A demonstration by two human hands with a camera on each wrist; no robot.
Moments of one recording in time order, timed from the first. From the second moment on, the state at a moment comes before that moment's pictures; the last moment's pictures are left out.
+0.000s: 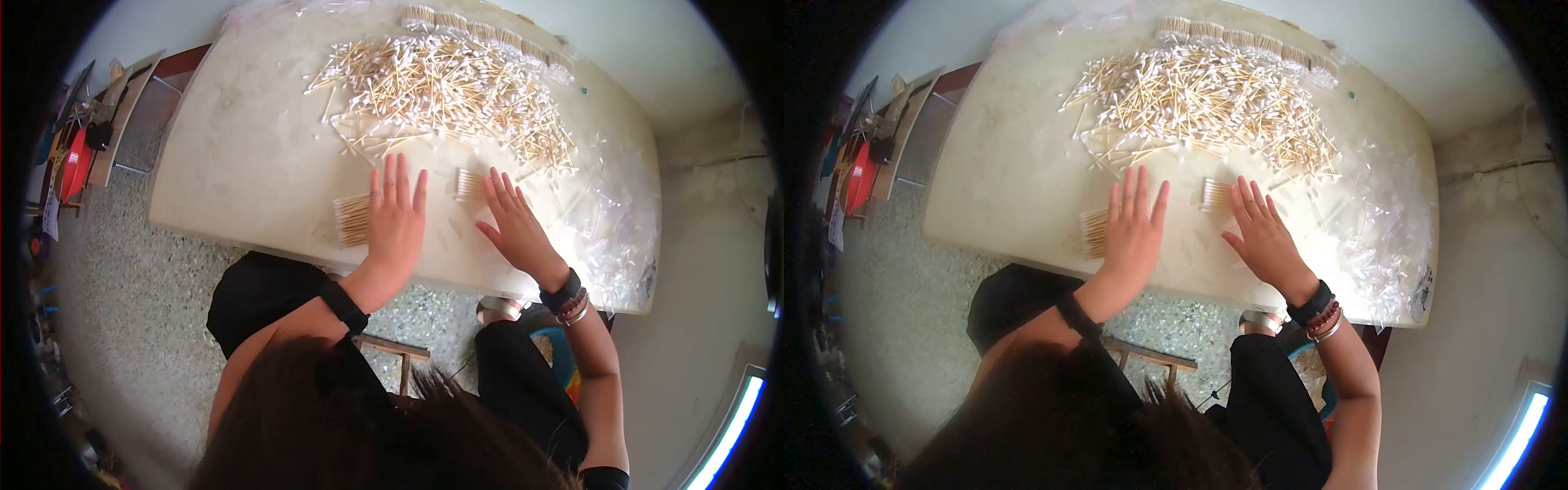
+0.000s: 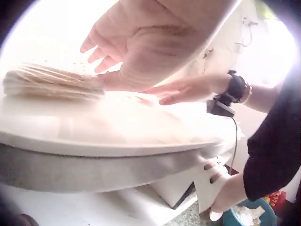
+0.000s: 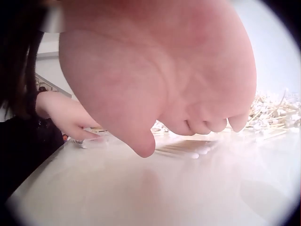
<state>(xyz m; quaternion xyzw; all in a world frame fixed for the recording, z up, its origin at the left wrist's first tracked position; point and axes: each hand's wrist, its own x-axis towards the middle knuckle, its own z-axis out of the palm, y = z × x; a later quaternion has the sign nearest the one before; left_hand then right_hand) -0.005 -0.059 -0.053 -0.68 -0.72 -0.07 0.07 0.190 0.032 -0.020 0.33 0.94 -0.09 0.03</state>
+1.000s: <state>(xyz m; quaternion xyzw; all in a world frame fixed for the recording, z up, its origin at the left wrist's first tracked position) 0.044 -0.056 -0.070 -0.71 -0.68 -0.15 -0.08 0.225 0.080 -0.012 0.35 0.93 0.04 -0.12</state>
